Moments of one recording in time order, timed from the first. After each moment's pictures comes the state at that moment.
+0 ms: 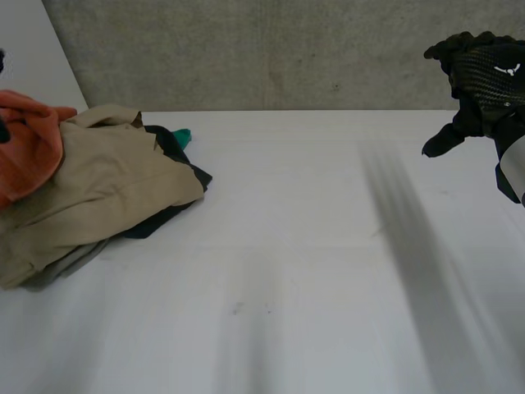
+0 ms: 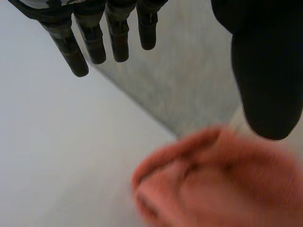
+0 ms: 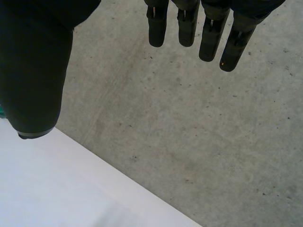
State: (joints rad) left arm 4.77 -1.78 -1.44 3.37 -1.55 3.73; right arm 1.82 -1.57 1.60 -0.15 1.46 2.96; left_hand 0.21 0.30 0.21 0.21 0.05; right_hand 0.20 0.22 0.21 0.23 0.06
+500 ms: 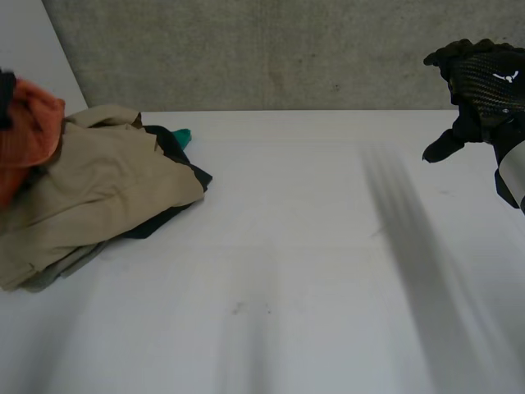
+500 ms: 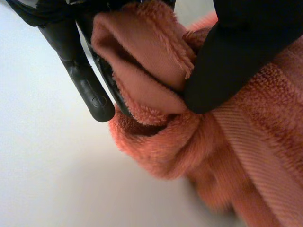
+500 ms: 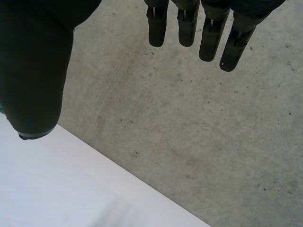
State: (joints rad) left arm 4.81 -2.16 -1.08 3.46 -1.45 3.82; right arm 1.81 -1.57 1.62 -0.16 1.46 2.96; left_hand 1.04 1.19 1.17 1.19 0.95; right_hand 0.20 0.22 0.21 0.23 0.06
